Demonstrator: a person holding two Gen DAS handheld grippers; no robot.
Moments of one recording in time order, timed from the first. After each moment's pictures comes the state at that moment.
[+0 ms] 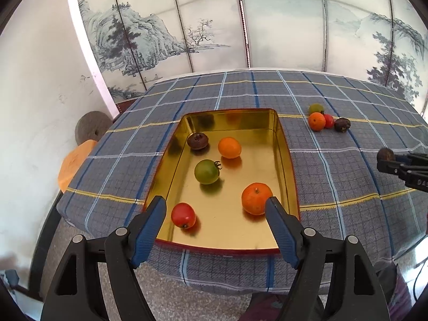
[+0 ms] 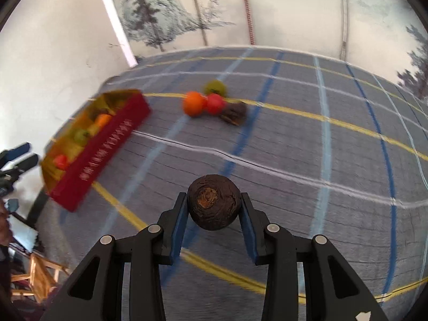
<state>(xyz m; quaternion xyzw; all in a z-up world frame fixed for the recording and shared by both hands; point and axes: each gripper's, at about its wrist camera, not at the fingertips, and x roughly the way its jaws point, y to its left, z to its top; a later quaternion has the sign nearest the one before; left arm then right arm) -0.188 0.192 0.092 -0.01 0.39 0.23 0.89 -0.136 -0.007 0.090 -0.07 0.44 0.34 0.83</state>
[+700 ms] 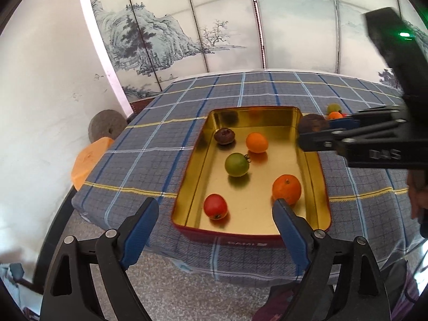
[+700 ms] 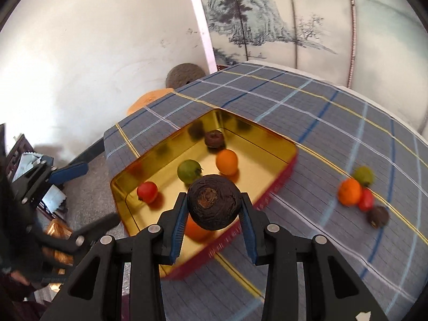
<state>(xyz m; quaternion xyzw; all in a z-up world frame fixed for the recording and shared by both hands) -0.216 0.212 0.092 -0.01 0.38 0.26 0.89 -0.175 0.178 0.138 -0.14 0.40 0.50 0.76</state>
